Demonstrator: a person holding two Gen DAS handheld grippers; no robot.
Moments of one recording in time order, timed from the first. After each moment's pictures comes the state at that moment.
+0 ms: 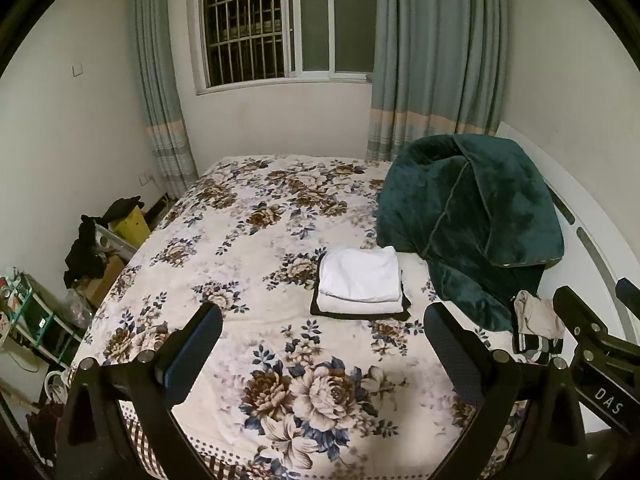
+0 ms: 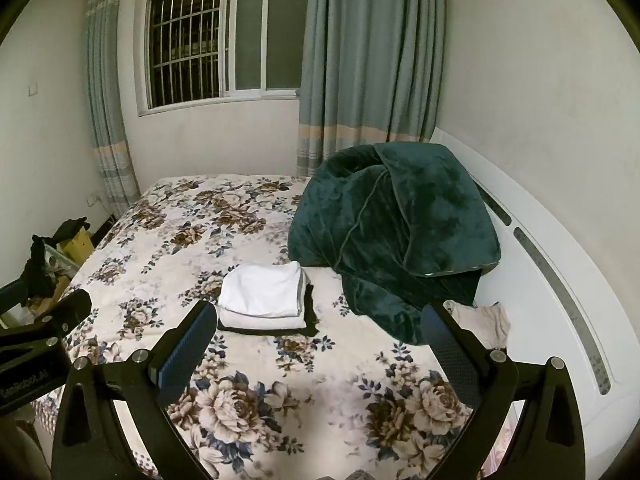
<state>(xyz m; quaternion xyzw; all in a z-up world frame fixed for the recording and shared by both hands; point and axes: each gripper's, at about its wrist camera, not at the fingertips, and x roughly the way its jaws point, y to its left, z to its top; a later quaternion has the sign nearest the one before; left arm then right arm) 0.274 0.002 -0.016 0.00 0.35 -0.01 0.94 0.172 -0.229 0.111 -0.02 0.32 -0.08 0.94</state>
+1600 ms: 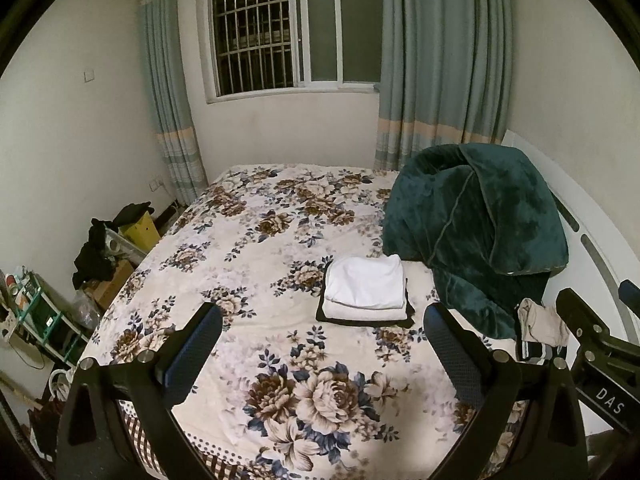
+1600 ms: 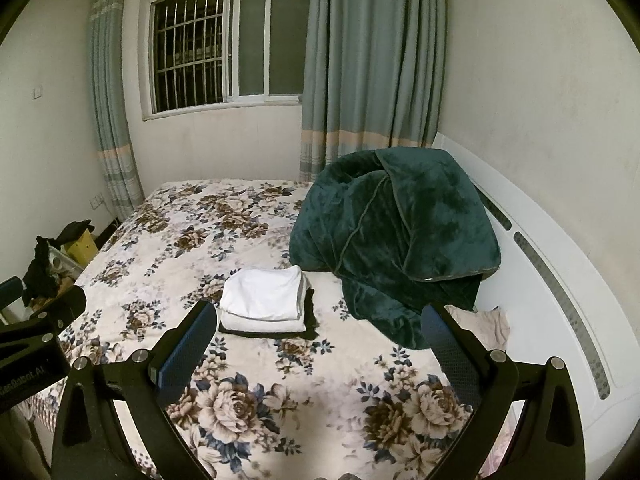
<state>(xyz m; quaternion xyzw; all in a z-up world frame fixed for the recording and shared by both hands) 0.269 0.004 -0.004 0.01 0.34 0.00 0.94 0.177 -0.218 0.118 -0.02 0.32 -0.09 0.94</state>
